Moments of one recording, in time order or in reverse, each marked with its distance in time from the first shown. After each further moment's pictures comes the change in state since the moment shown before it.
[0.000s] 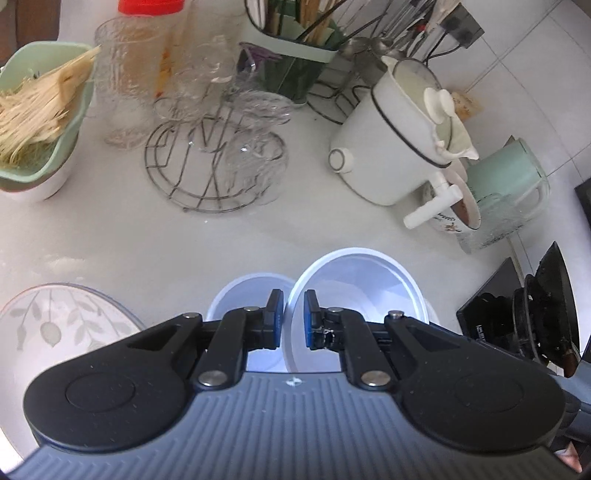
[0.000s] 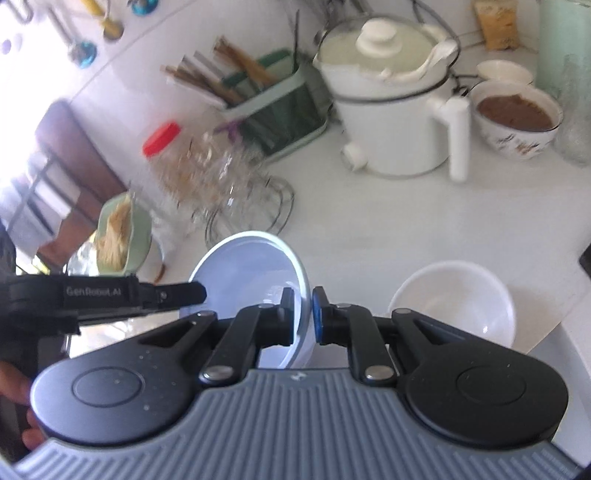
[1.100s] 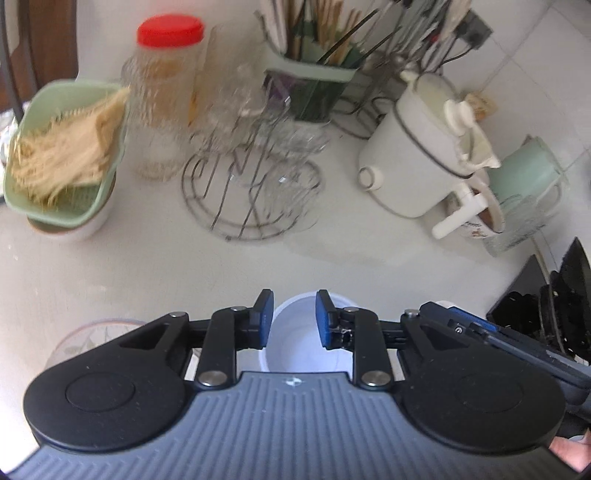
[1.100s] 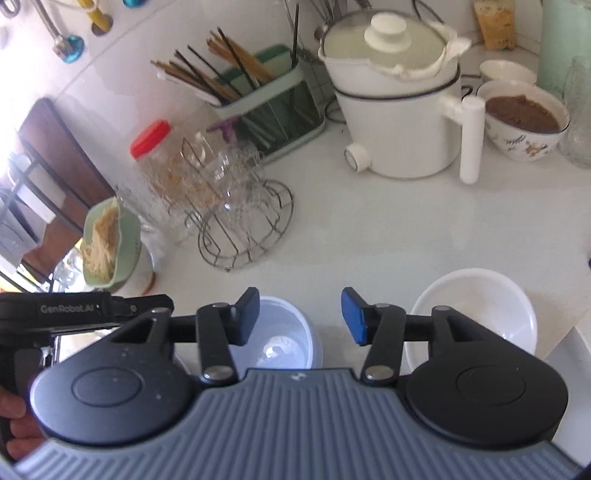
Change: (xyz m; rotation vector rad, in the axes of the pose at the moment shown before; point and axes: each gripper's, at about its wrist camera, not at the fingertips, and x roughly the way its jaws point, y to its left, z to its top) left arm -0.022 0.015 0.020 0.068 -0.039 0.076; right arm 0.018 0.015 0.010 0.021 -0.034 -0.048
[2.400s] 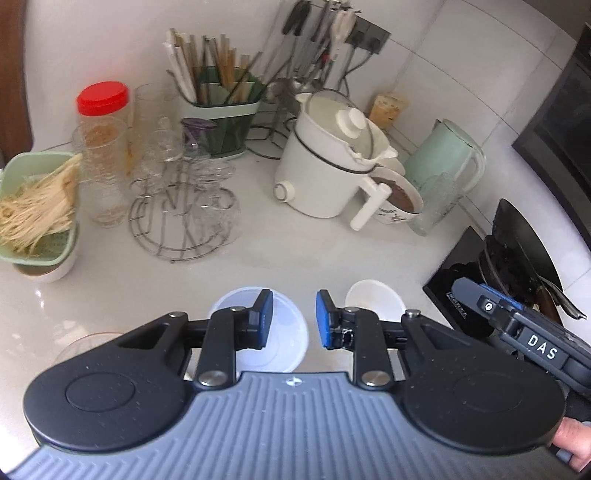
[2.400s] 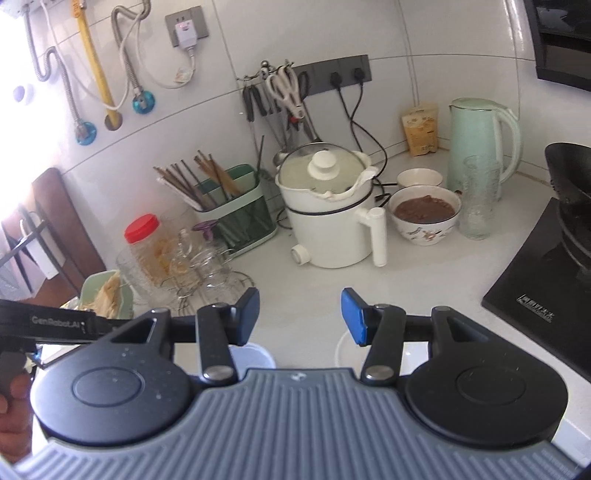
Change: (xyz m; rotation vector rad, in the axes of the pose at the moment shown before) left arm -0.075 -0.039 -0.031 0.200 -0.080 -0.163; right arm -0.129 0.013 -0.046 -0.003 -0.361 -0.190
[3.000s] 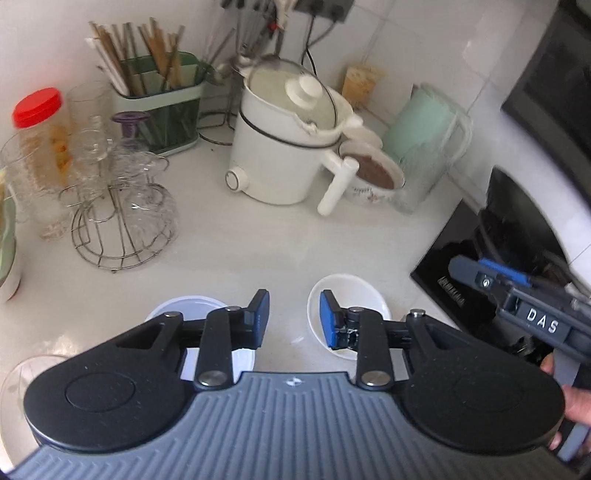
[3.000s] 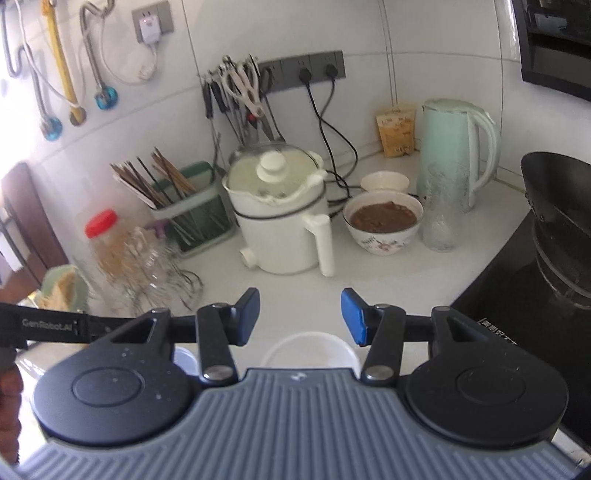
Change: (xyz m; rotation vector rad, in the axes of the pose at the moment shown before) left arm 0.073 -0.066 0.005 0.099 0.052 0.006; right arm 0.021 -0.068 0.017 -0.045 0.032 -0.052
